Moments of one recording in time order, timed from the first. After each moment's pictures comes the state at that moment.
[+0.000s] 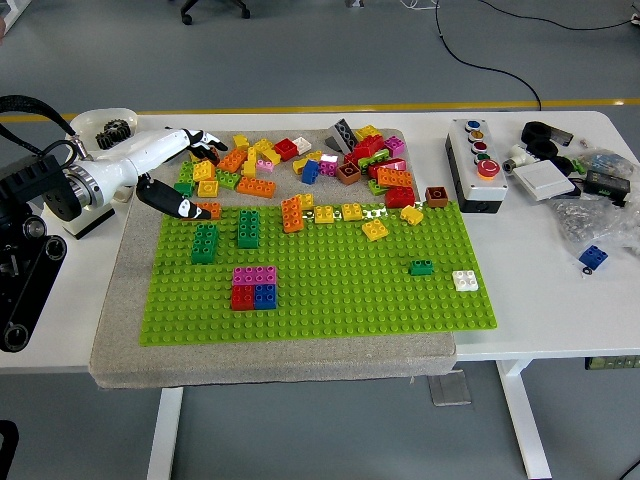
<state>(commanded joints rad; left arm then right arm) -0.57 0.24 -1.42 -1.18 2.27 -0.46 -0.23 0.14 -0.09 1.54 0.18 -2.27 0.15 -0.09</state>
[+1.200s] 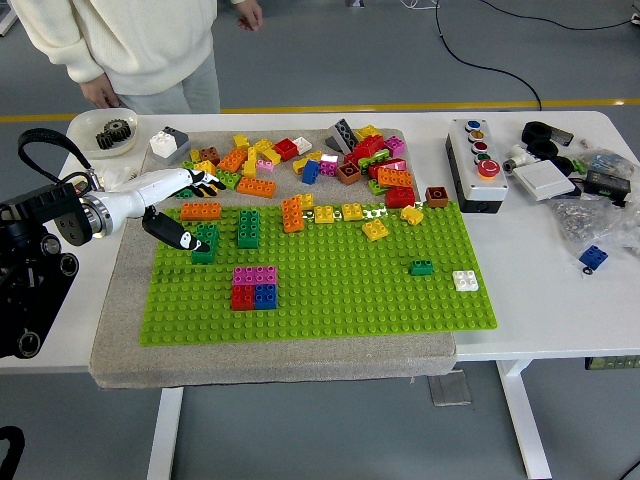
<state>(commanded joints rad) -0.58 0.23 -1.37 -1.05 2.27 -0.47 -0.23 0.14 -0.09 1.54 0.18 -2.27 0.15 -0.08</state>
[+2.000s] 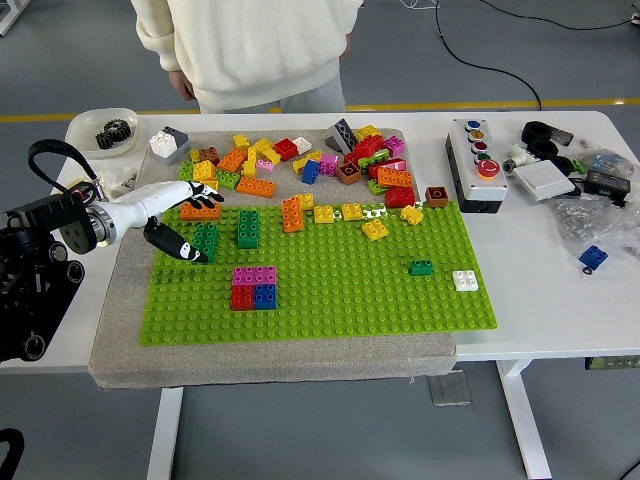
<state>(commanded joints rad) -0.59 0.24 -1.33 -0.99 2.27 -0.44 -0.22 0.14 -0.09 1.54 0.18 -2.27 0.15 -0.08</state>
